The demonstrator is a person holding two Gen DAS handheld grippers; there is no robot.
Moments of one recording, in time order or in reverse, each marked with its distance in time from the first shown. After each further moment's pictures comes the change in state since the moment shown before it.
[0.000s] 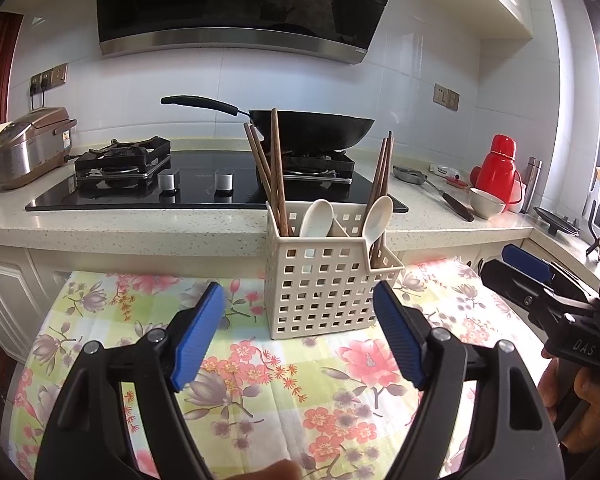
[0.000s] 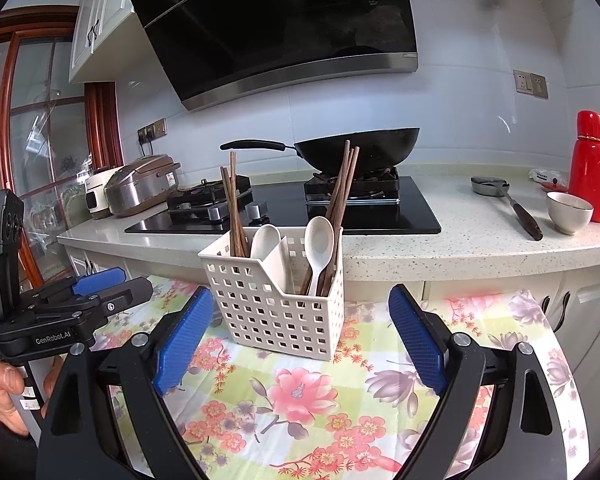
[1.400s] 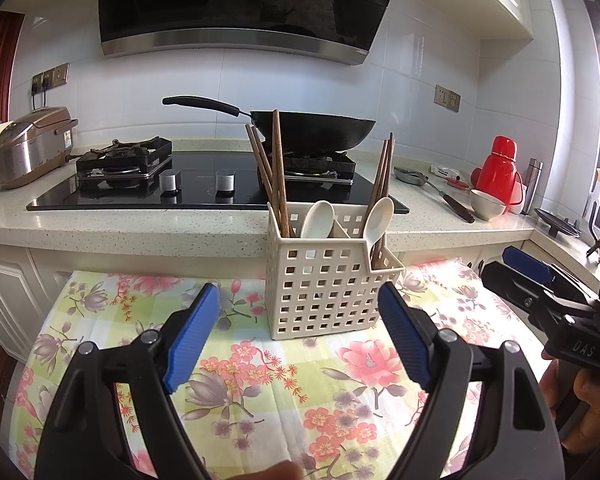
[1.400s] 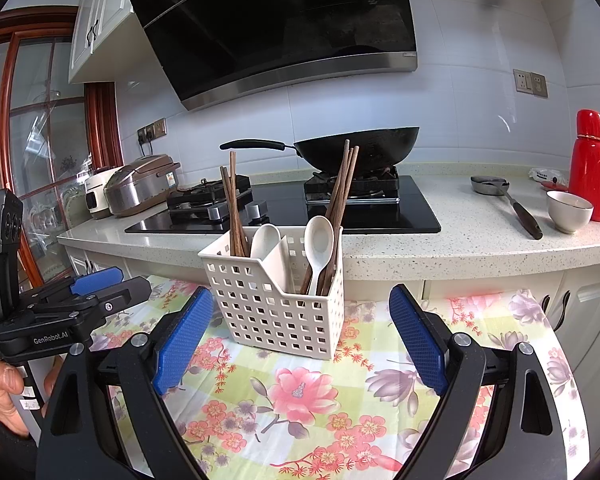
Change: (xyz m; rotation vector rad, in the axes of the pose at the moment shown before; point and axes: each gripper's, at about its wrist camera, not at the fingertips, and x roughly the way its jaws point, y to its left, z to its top) left arm -0.001 0.000 0.000 -0.003 -0.003 0.000; right arm 0.000 0.001 0.000 0.001 0.001 0.001
